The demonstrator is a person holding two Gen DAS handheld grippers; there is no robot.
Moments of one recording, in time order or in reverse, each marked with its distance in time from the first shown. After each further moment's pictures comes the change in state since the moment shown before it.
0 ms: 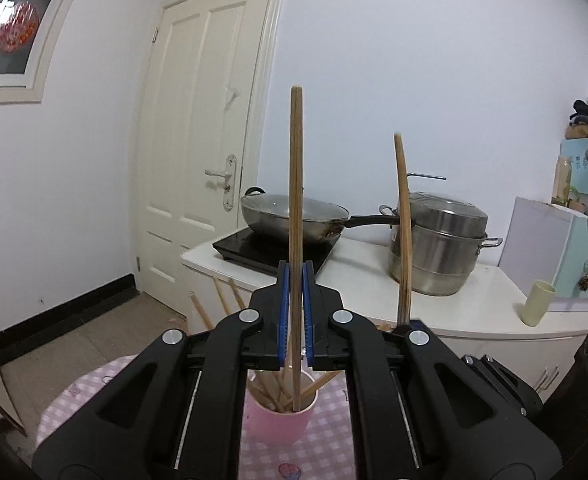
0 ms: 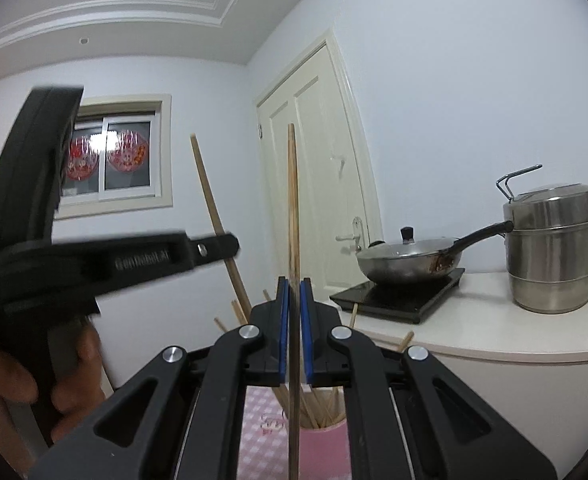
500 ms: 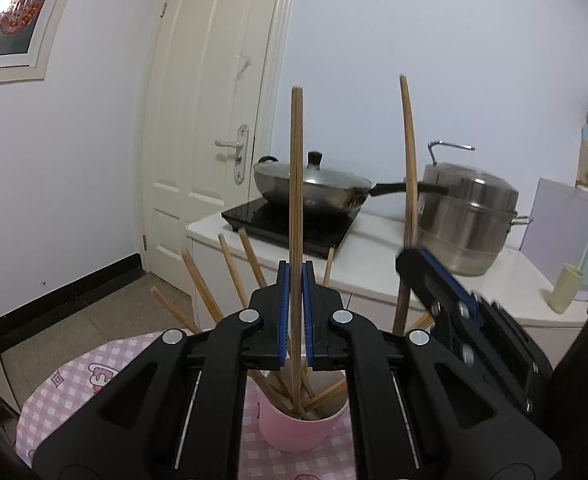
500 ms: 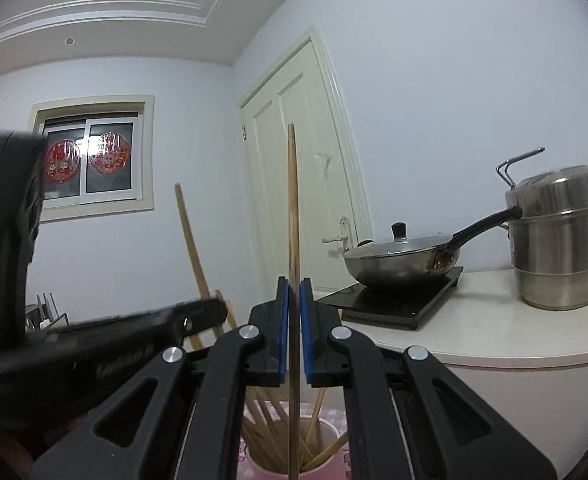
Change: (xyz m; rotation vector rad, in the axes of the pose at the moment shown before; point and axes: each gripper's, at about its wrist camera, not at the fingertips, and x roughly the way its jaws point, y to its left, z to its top) left arm 0.055 0.021 -0.038 -0.014 0.073 0.044; right arm 0.056 -0.020 -0.024 0.014 -0.021 -0.045
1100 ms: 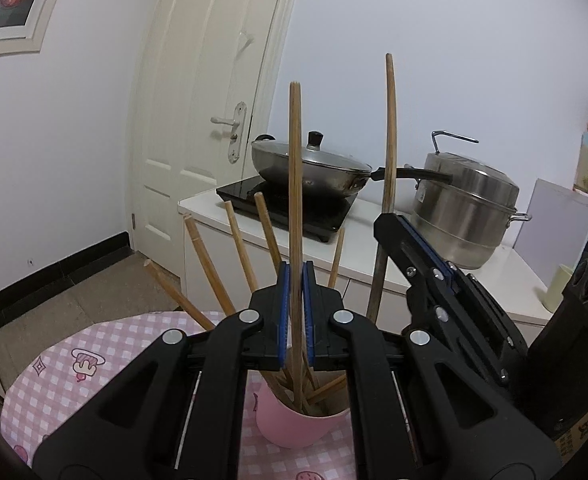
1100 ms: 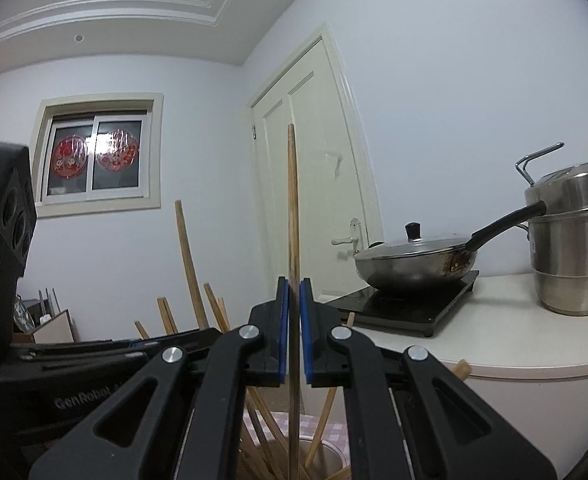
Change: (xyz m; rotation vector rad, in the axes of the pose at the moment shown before) left arm 0.017 0.018 -0.008 -0.055 0.061 -0.044; right arm 0.028 0.000 -0.012 -0.032 -0.008 0.039
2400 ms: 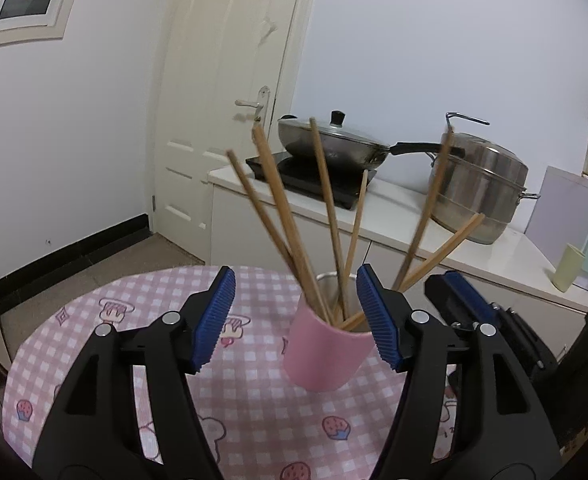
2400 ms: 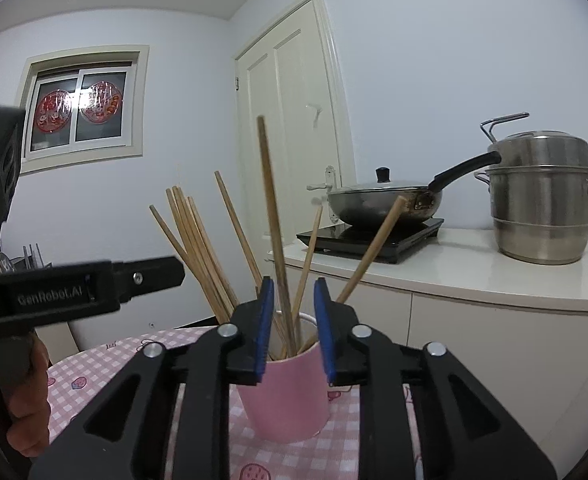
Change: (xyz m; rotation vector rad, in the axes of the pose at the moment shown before) left arm -0.038 0.019 -0.054 -0.022 0.034 0.069; right arm -0.060 0.010 -0.047 -0.030 0.174 -0.107
